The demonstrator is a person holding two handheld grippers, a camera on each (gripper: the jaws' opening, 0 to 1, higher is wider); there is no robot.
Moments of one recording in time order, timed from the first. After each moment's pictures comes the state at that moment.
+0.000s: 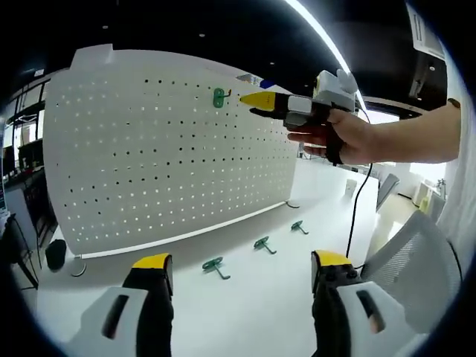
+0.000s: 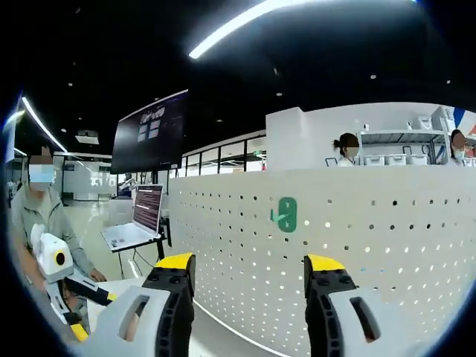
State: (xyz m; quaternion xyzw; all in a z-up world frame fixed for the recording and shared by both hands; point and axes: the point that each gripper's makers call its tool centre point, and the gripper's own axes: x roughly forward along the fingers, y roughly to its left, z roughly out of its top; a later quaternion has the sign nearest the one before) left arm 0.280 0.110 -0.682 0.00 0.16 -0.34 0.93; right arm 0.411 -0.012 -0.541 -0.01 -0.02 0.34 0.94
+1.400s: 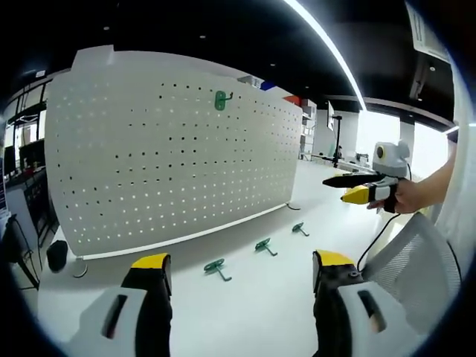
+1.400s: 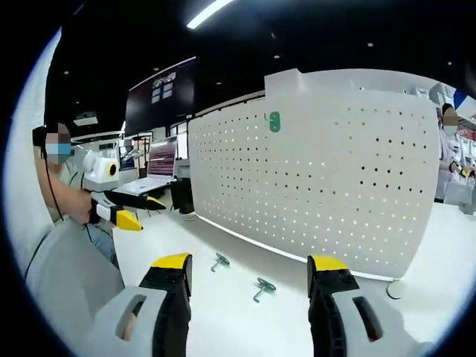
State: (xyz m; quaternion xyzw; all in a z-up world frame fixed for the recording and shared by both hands) left arm 0.279 0.111 -0.679 0.00 0.15 -0.33 0.93; right arm 0.285 -0.104 -0.660 -0.03 0.10 0.34 0.93
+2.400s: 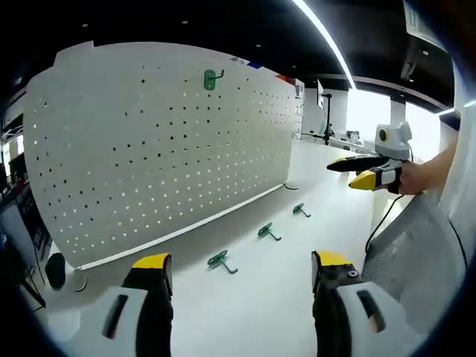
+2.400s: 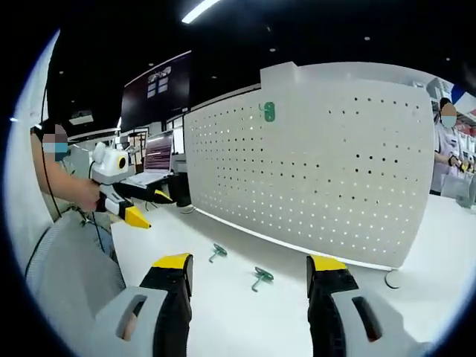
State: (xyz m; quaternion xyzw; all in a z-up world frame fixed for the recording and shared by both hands) left arm 0.302 0.105 -0.698 0.06 0.20 -0.37 0.90; right arm 0.285 -0.109 -0.672 -0.03 0.12 0.33 0.94
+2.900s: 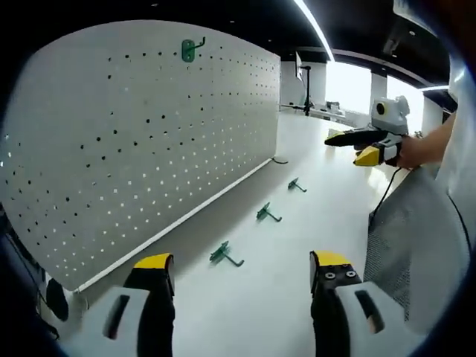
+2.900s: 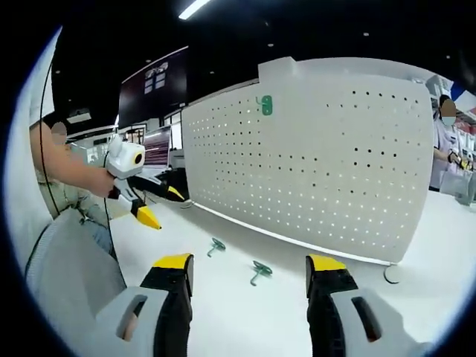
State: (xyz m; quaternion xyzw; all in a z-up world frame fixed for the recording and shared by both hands) left arm 0.330 0.103 -0.718 0.13 0.25 -0.42 0.86; right arm 0.285 -0.110 -0.680 -0.03 0.14 0.33 0.93
